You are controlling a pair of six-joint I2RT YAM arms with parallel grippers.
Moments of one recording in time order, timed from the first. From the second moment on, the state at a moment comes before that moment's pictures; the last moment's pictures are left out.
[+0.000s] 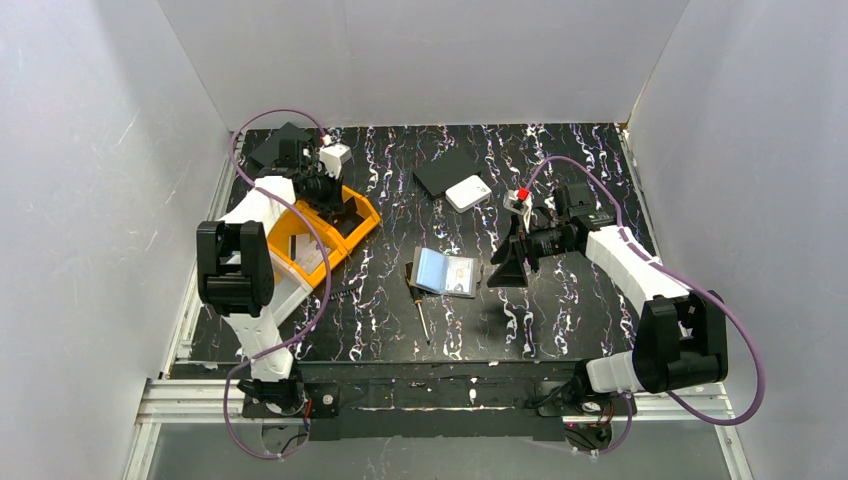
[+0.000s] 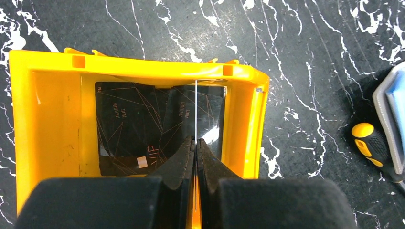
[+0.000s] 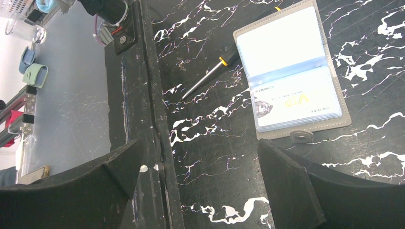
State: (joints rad) left arm -0.04 1.86 1.38 -0.52 0.48 0.36; right arm 0.21 1.37 0.94 -0.69 -1.17 -0.53
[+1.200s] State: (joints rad) left arm -0.04 1.77 1.32 -0.39 0.19 0.27; right arm 0.21 1.38 0.94 -0.69 -1.17 -0.55
